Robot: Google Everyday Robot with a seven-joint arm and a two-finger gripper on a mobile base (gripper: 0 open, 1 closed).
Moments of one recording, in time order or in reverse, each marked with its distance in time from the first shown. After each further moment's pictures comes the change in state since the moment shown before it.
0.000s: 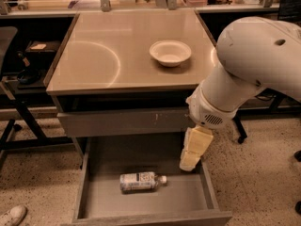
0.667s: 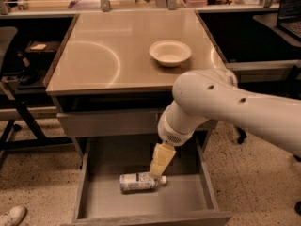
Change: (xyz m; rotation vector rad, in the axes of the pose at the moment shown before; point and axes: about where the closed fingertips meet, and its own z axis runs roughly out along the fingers) arm -0.034 -0.008 0.115 -0.006 -0.047 0.005
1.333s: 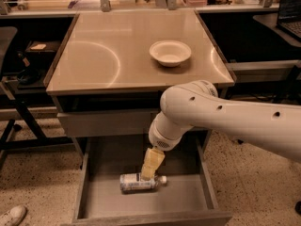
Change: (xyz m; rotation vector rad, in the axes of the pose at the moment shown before) arm -0.011 -0.005 0.055 -0.010 -0.007 0.009
